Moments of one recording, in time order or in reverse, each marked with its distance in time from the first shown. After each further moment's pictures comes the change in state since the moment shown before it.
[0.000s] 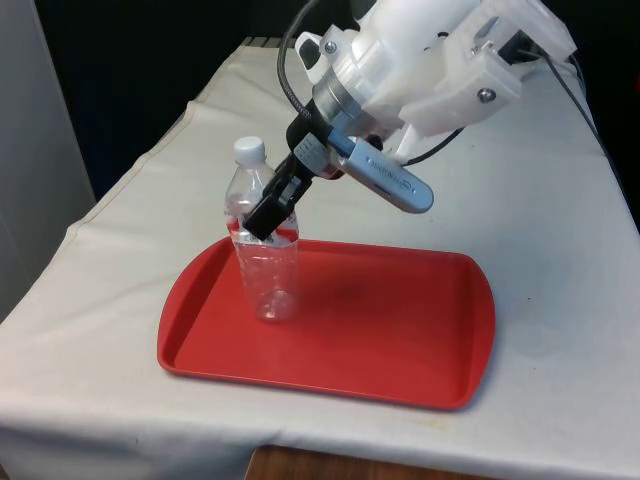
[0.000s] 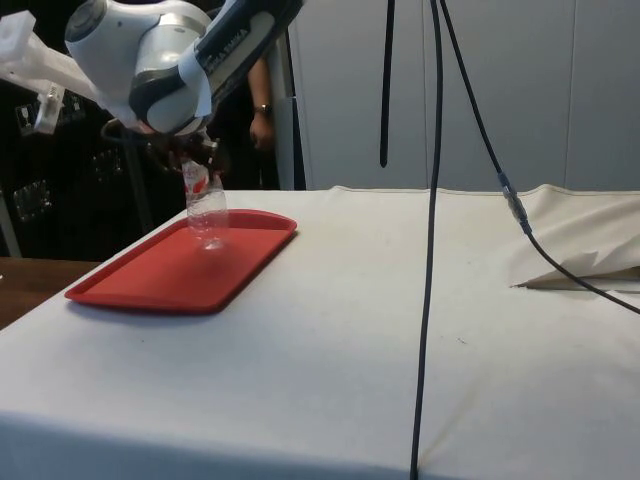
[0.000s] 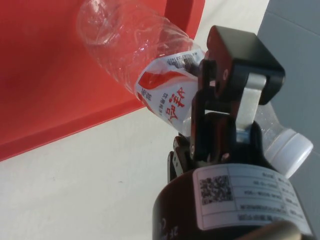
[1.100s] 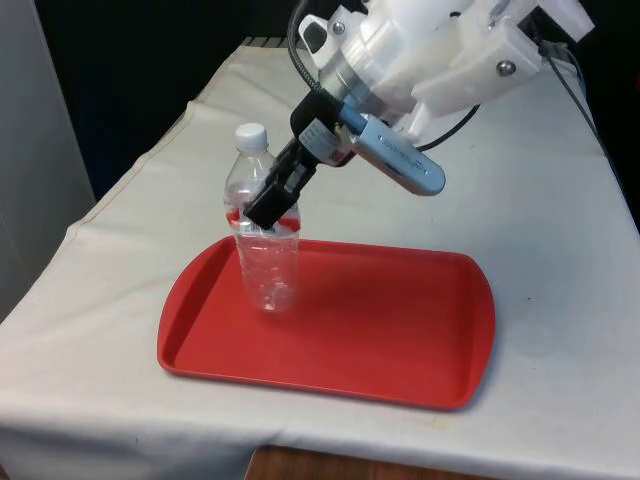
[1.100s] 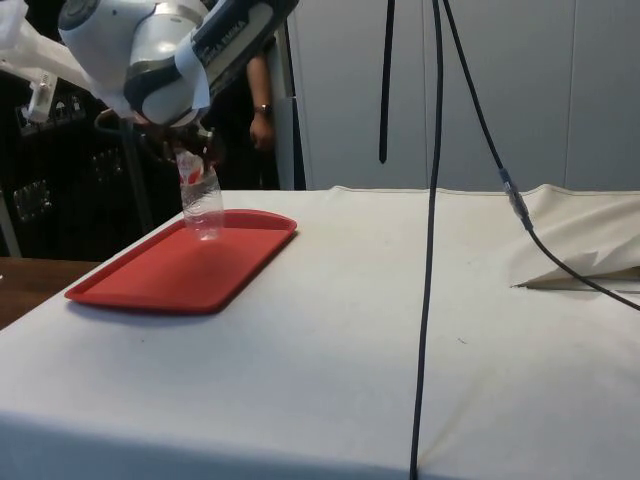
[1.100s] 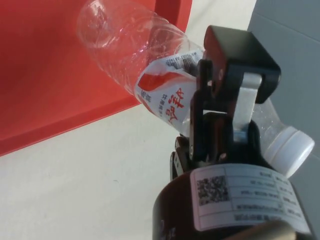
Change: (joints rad) arm 0.025 -0.015 -0.027 -0.001 0.000 0.000 -0.035
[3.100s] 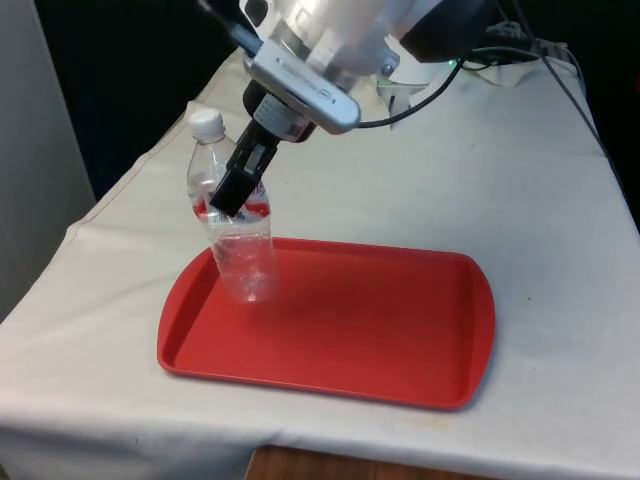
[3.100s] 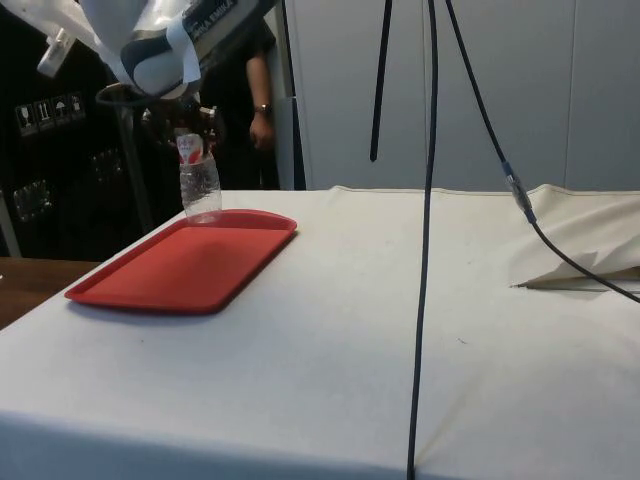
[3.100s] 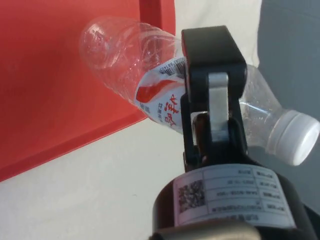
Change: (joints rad) arm 0.002 0.015 -0.128 0.037 0.226 0.055 -0.257
